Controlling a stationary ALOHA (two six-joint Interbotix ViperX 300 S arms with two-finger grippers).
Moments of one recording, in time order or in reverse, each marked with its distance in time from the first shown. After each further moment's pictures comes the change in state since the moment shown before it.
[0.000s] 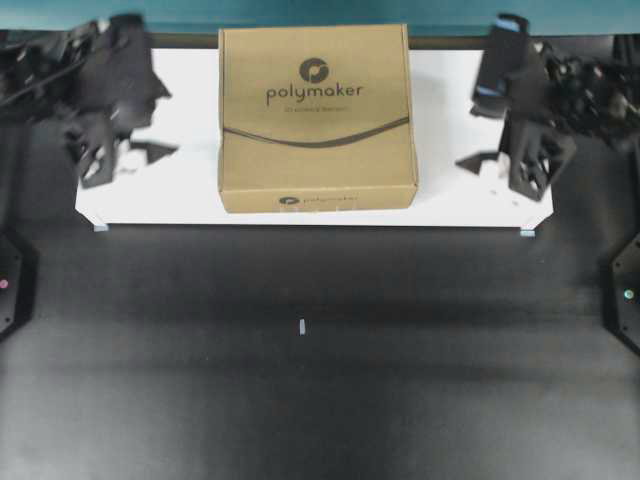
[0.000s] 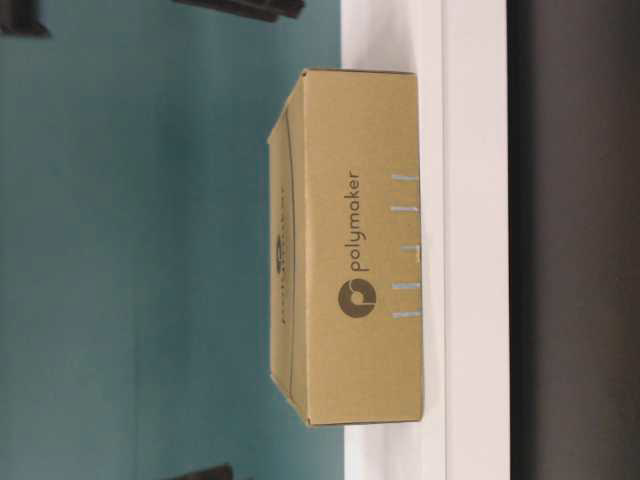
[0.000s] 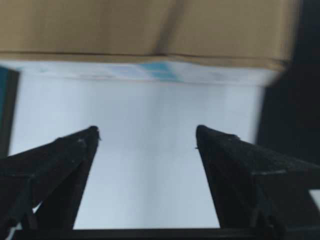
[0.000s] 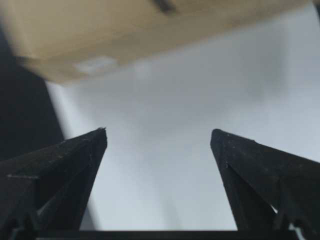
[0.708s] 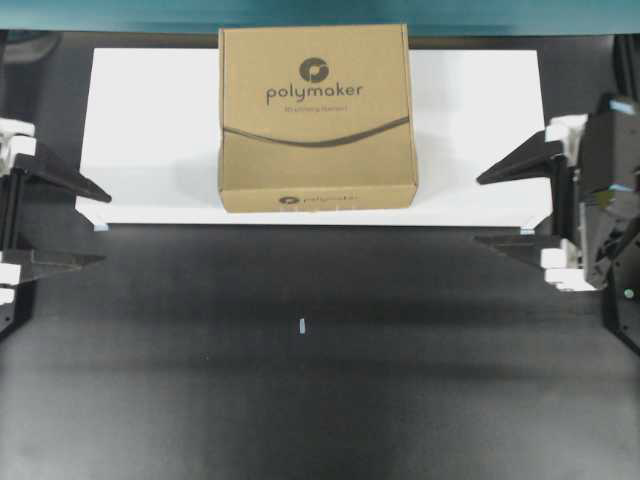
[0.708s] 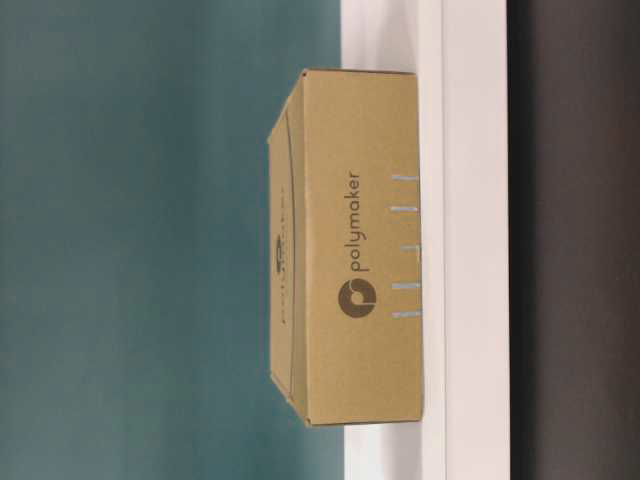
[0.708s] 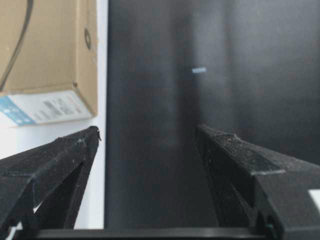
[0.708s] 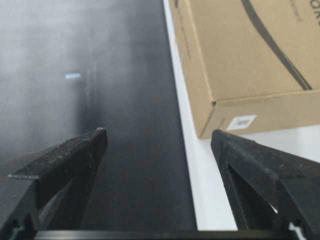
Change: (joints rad) left arm -0.373 -0.443 0.192 -0.002 -0.040 -0.262; right arm 0.287 -0.322 0.189 0.000 -0.215 0.129
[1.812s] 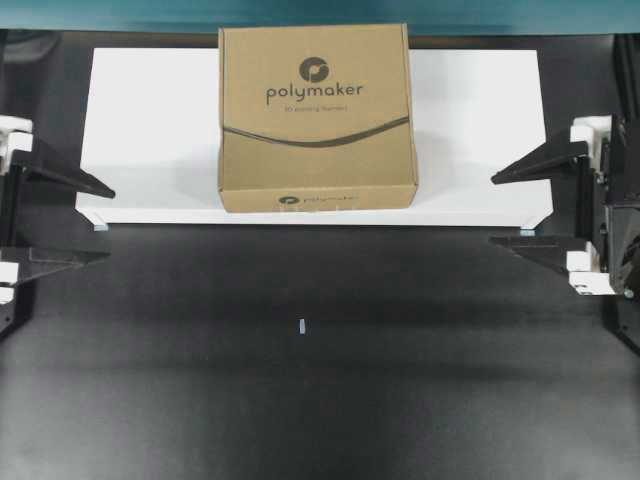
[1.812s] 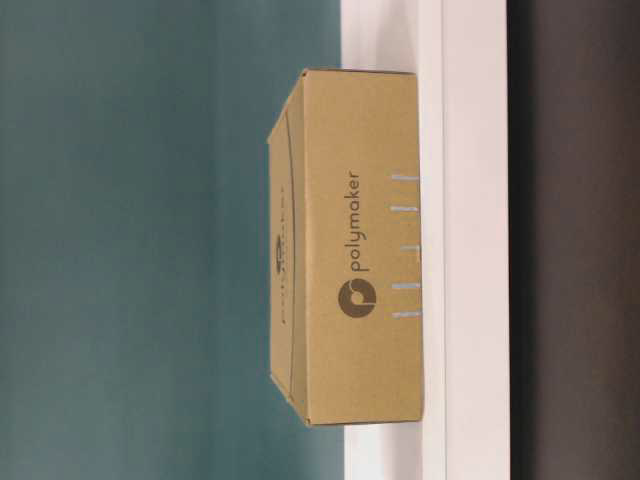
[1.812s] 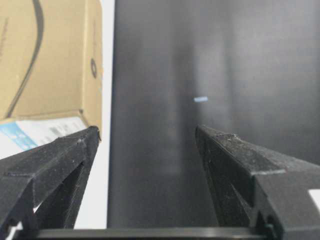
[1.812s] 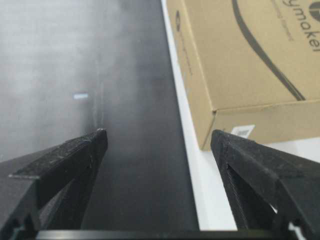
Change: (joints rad) left arm 0.000 -0.015 0.026 0.002 -0.104 0.000; right arm 0.011 -0.077 0.052 0.003 -0.063 0.020
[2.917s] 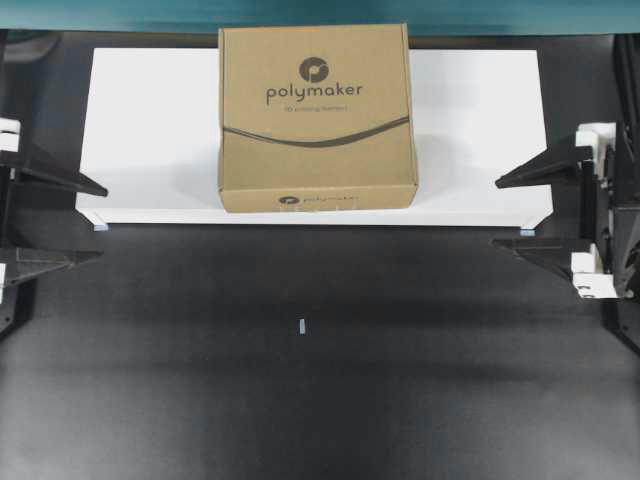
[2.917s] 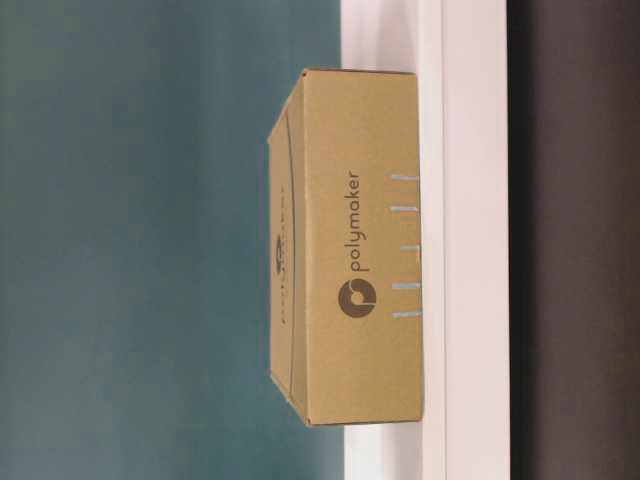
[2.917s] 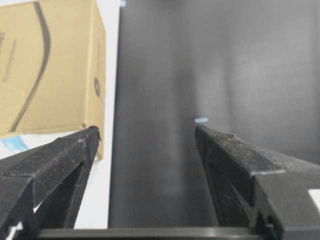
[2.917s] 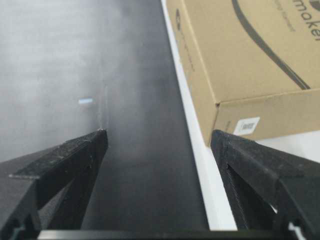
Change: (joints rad) left arm 0.000 -0.064 0.061 -0.002 -0.103 -0.002; right arm 0.002 -0.028 0.052 0.000 -0.060 0.038
